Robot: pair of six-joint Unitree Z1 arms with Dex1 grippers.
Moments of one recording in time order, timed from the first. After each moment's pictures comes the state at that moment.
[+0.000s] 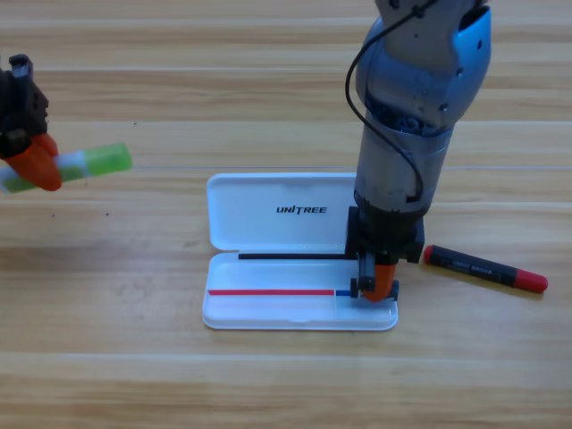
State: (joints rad) arm 0 -0.47 1.64 -1.36 0.98 0.00 0.87; arm 1 0.90 2.25 -1.85 1.12 0.05 -0.60
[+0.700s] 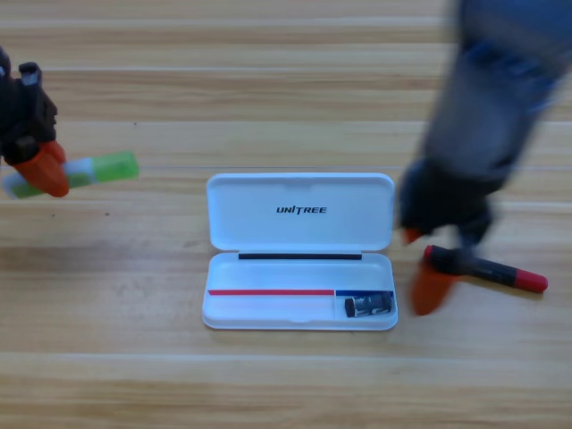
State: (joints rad) arm 0 -0.48 1.65 -1.35 0.96 0.00 0.87; arm 1 0.90 1.97 -1.67 1.12 0.10 -0.60
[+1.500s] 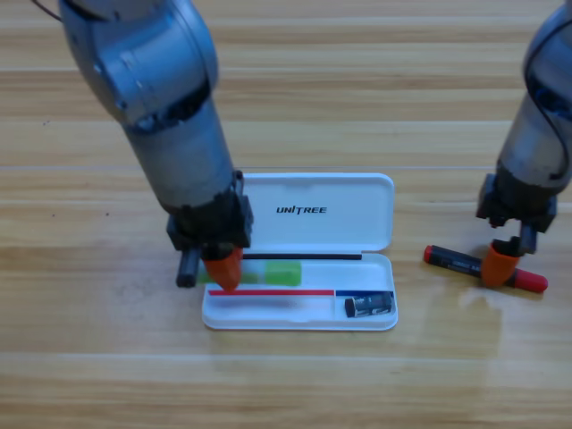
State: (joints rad) arm 0 -0.85 2.01 -1.49 0.87 0.01 0.73; arm 1 0.61 2.07 -1.42 0.81 -0.04 -0.70
